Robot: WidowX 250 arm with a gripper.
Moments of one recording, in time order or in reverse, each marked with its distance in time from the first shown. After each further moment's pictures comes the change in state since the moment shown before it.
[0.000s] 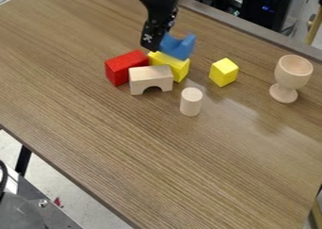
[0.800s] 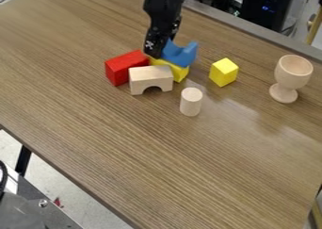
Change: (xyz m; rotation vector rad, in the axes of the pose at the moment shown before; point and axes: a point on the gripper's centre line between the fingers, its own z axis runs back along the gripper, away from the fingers) arm -0.002 -0.004 -0.014 0.020 0.011 -0.038
